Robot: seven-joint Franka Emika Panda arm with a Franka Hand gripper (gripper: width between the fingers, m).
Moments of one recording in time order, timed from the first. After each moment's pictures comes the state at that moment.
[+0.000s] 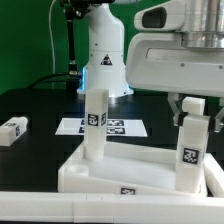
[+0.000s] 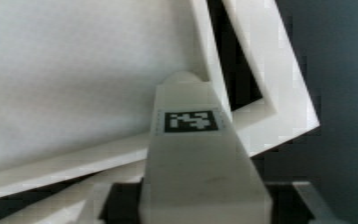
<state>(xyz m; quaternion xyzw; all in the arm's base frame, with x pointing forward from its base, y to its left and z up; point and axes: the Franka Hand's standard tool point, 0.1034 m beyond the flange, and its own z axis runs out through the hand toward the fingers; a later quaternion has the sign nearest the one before) 0.657 0.078 0.115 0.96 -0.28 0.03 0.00</state>
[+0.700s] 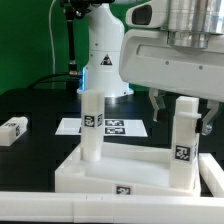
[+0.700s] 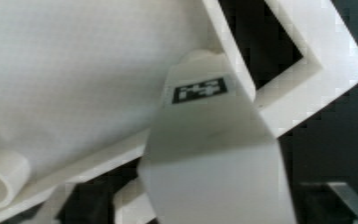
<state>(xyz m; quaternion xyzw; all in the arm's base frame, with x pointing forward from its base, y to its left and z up) 0.655 0.062 0.116 0.93 -0.37 0.03 0.02</state>
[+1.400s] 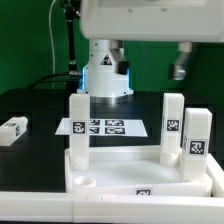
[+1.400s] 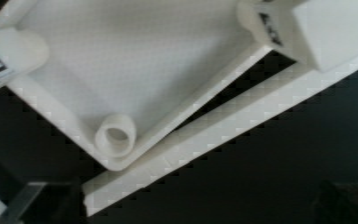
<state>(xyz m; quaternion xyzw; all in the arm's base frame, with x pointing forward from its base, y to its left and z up) 0.623 -0.026 0.170 0.96 -0.27 0.04 0.00</state>
